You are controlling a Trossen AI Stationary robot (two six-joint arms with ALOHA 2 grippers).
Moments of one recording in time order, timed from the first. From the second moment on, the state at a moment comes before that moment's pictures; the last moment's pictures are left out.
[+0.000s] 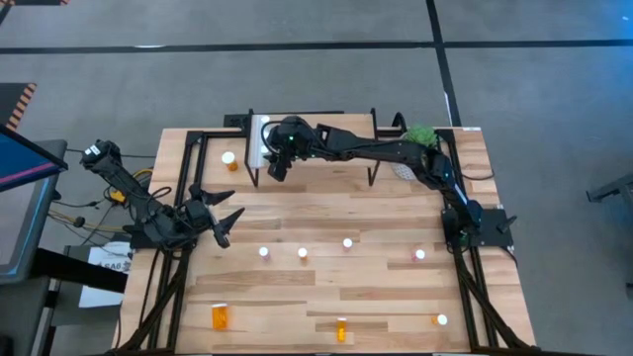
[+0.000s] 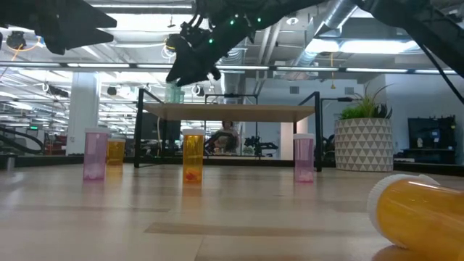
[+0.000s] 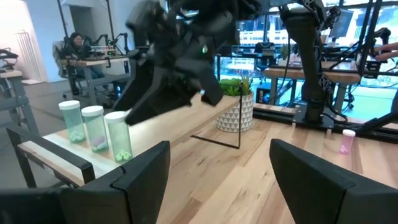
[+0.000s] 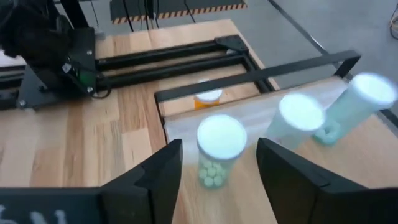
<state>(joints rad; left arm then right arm) -0.76 0.56 0.22 0.36 -1.31 0.00 -0.26 2.22 2.08 -0.38 0.05 0.00</state>
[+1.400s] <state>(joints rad) -0.63 0.56 0.22 0.29 -1.22 0.00 0.13 1.48 0.83 0.31 0.35 0.32</state>
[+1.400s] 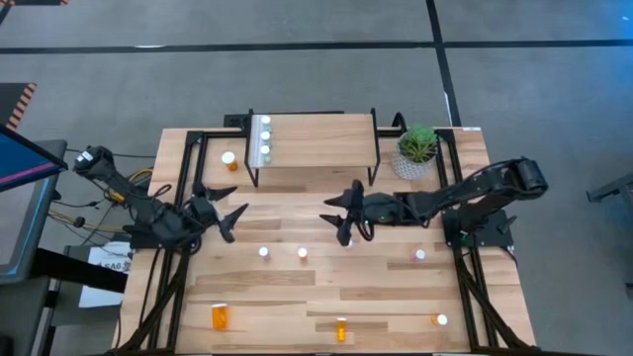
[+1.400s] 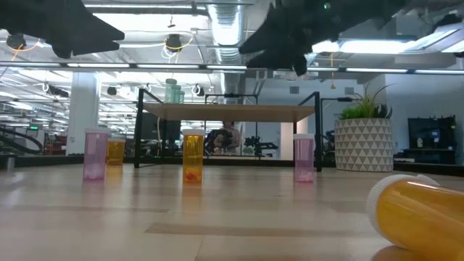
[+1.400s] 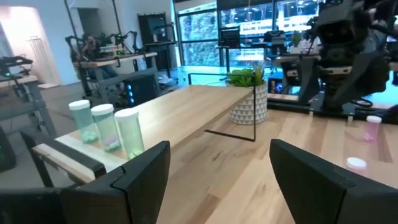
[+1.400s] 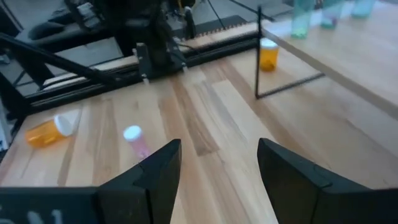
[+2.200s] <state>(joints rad) -0.39 0.57 0.22 0.25 -0.89 -0.11 0.30 1.72 0.83 0.54 0.45 0.45</state>
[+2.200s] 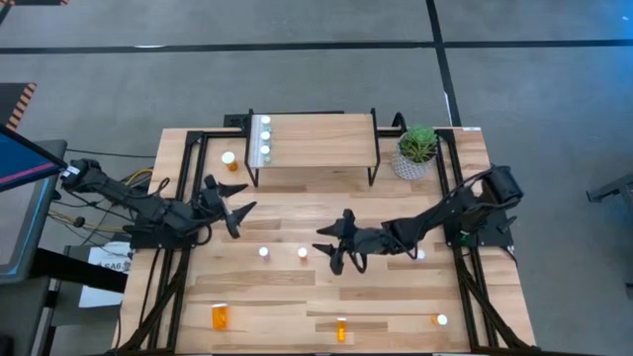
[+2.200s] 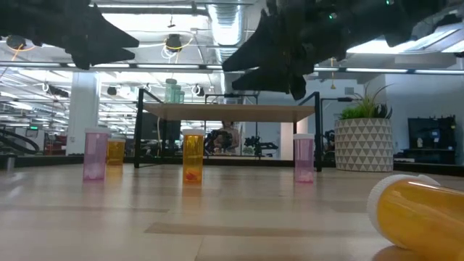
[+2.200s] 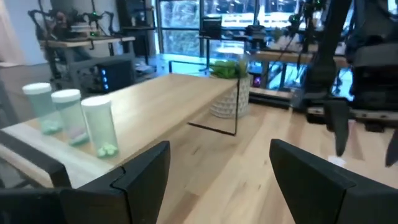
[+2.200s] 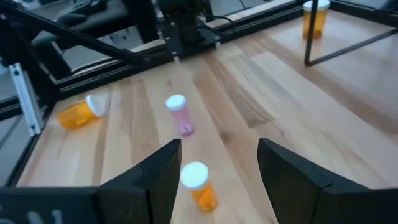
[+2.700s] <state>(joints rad) -0.39 0.62 0.22 0.27 -0.92 -0.08 0.30 1.74 0.84 0.59 0.48 0.44</state>
